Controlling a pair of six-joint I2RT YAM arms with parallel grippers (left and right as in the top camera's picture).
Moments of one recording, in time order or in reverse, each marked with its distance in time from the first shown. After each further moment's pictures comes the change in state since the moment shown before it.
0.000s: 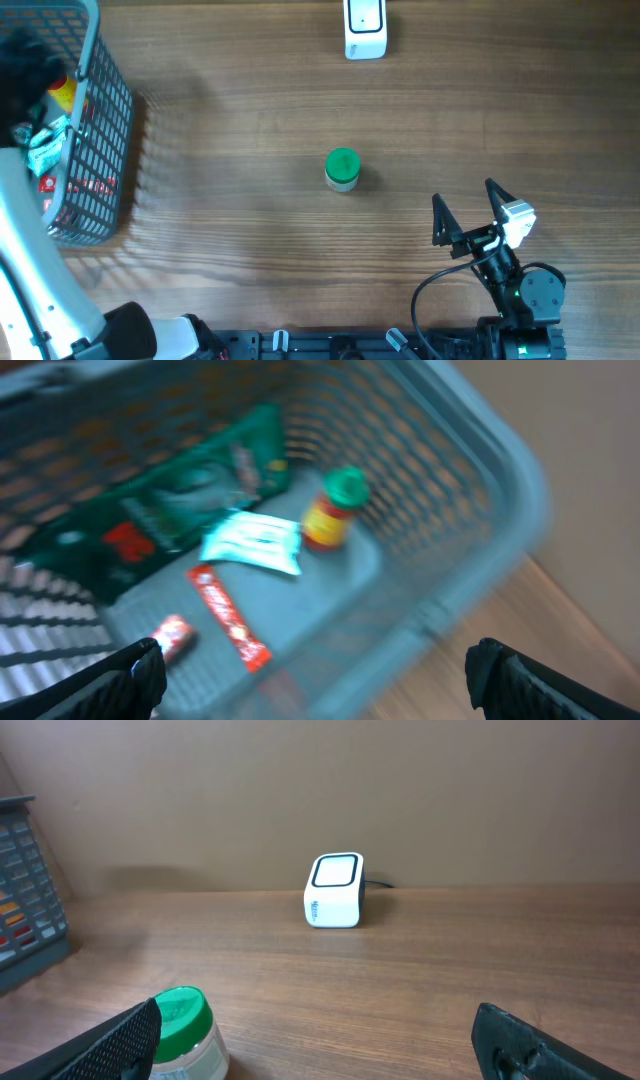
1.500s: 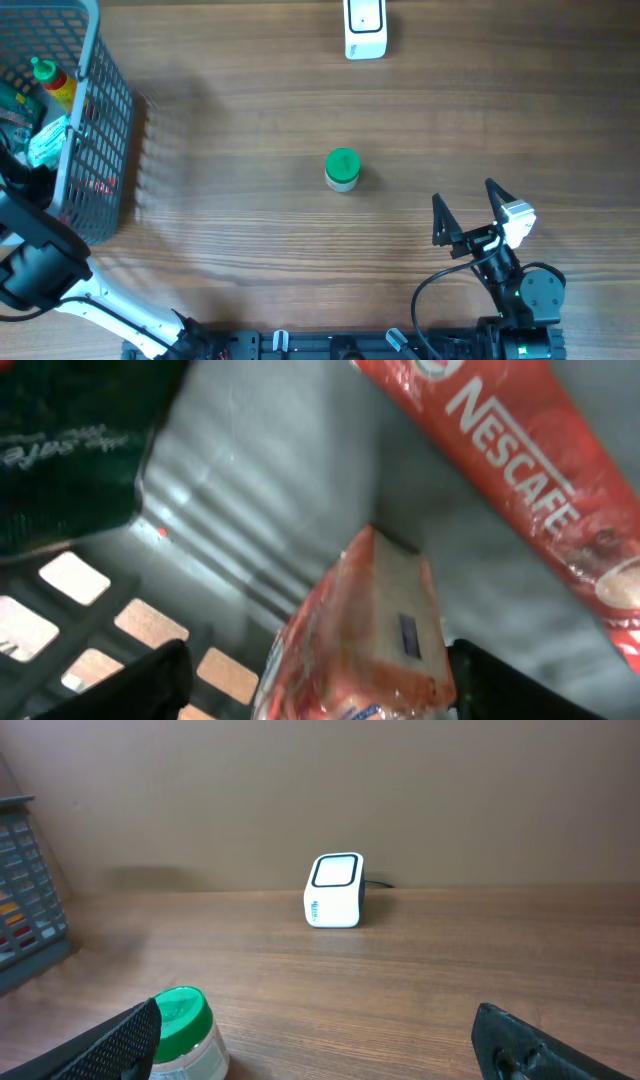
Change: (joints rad) left arm 0.340 0.545 -0.315 -0.007 -0.018 0.523; right arm 0.000 0.000 0.000 0.000 0.000 0.000
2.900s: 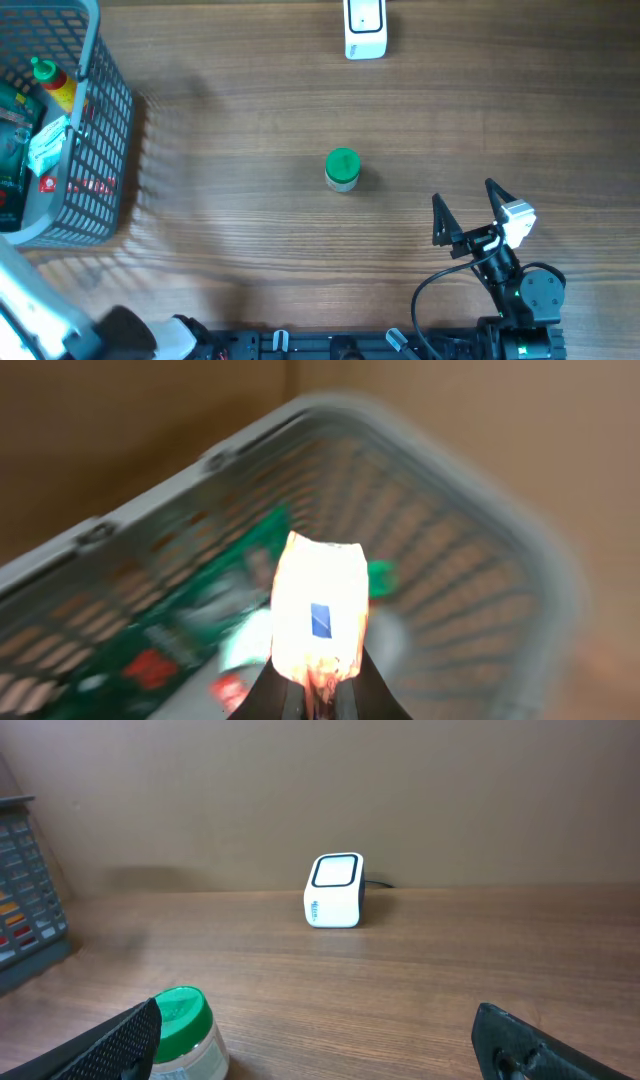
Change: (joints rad) left arm -0.053 -0.578 0.168 0.340 0.359 -0.231; right arm 0.000 0.000 0.000 0.000 0.000 0.000
